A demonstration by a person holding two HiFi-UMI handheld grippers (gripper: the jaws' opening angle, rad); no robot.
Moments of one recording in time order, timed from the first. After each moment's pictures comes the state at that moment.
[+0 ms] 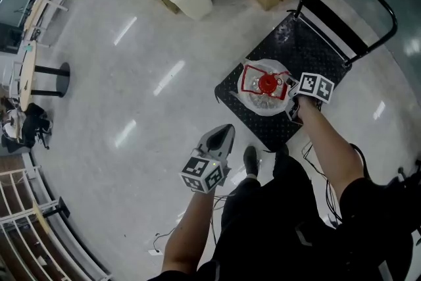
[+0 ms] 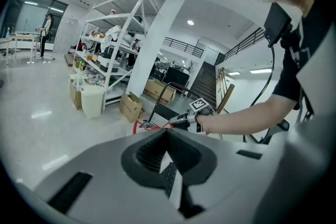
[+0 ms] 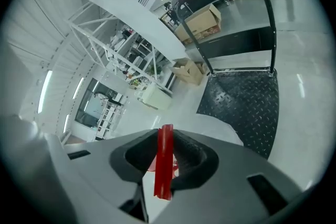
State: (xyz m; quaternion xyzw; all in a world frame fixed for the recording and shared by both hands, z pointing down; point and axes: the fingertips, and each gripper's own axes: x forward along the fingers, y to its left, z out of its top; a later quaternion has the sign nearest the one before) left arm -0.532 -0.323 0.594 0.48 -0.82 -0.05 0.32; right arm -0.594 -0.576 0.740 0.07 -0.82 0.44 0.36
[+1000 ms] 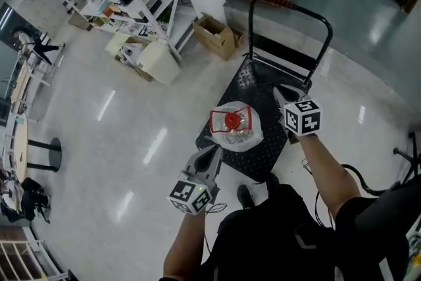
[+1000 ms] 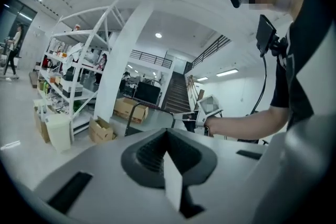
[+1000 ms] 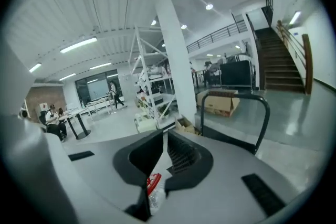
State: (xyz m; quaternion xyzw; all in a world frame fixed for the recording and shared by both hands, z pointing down) left arm -0.509 -0.395 0.465 0.61 -0.77 -0.03 0.19; right arm -0.520 -0.656 0.503 0.09 -0.97 0.12 0.21
